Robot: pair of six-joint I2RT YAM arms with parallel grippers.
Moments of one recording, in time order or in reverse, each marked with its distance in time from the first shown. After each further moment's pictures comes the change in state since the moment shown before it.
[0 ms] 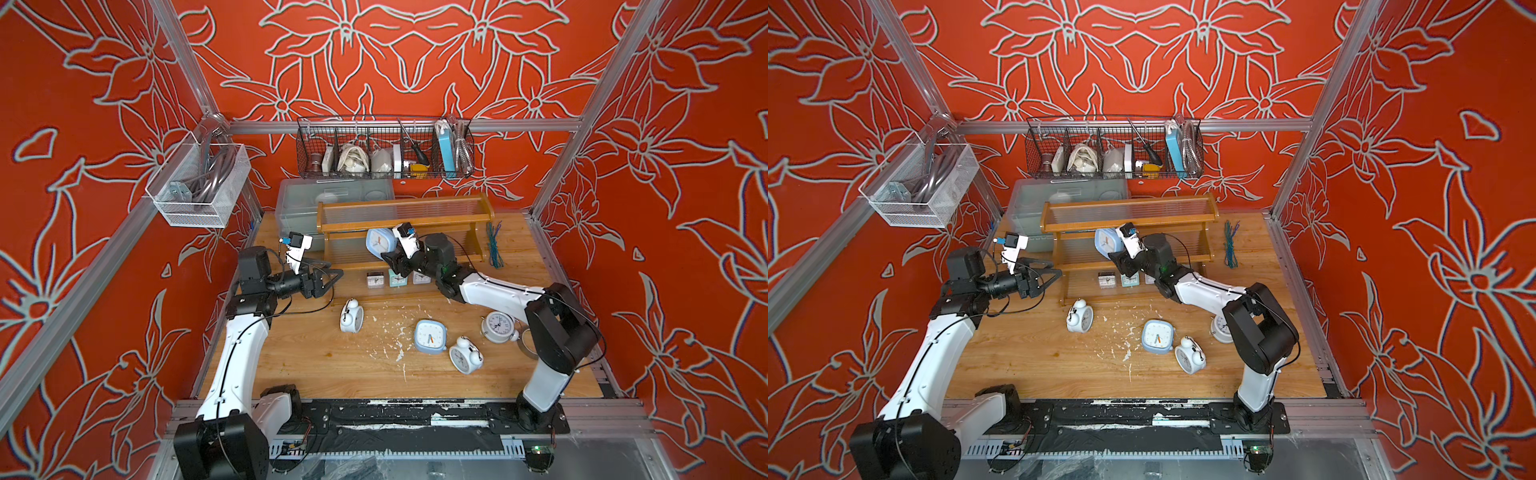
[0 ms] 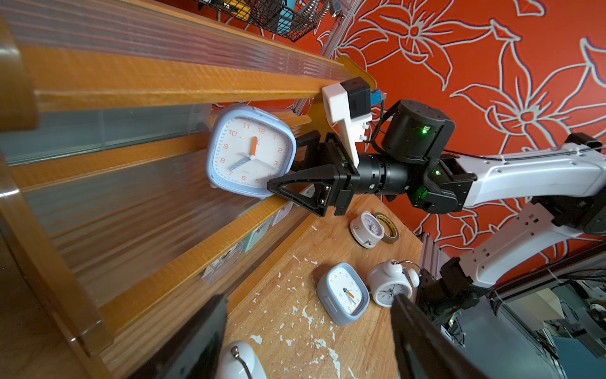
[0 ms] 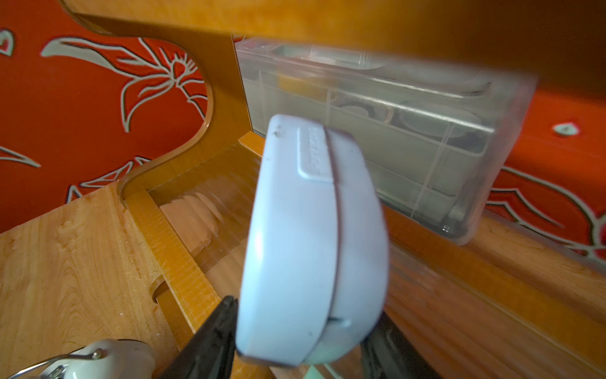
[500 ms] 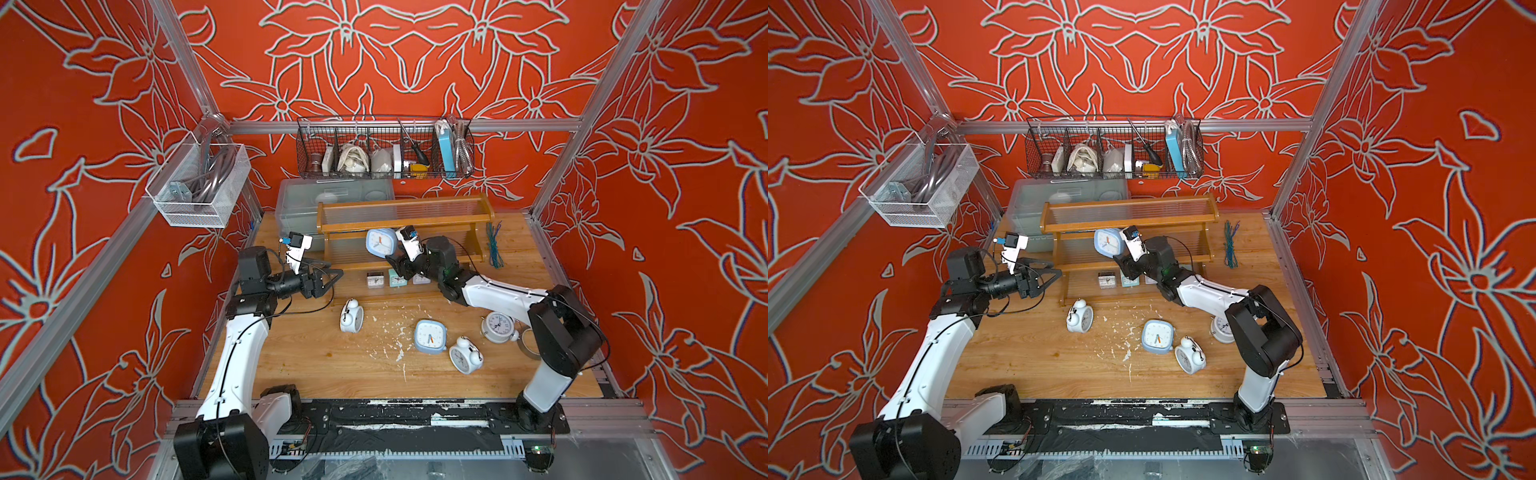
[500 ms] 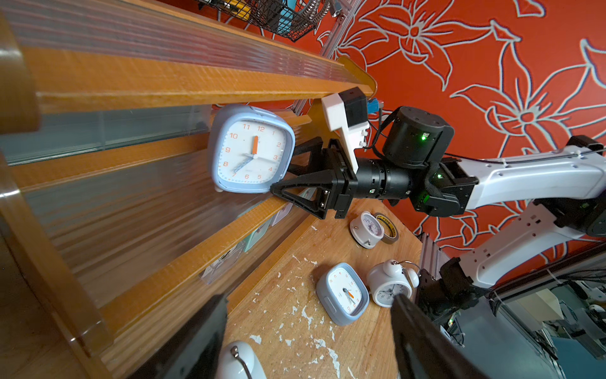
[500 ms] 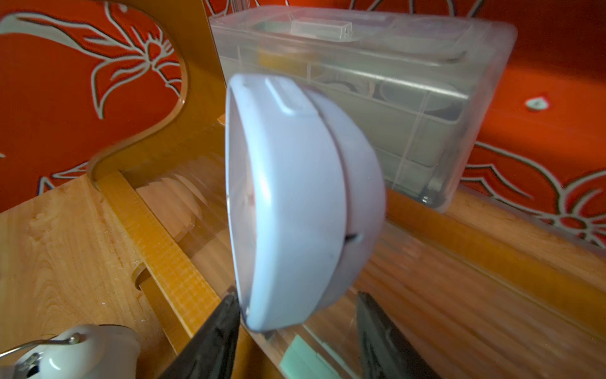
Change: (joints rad) left arm 0.000 0.000 0.000 0.000 0.000 -0.002; right arm -0.002 -0.024 -0.048 -0.029 0.067 -0.003
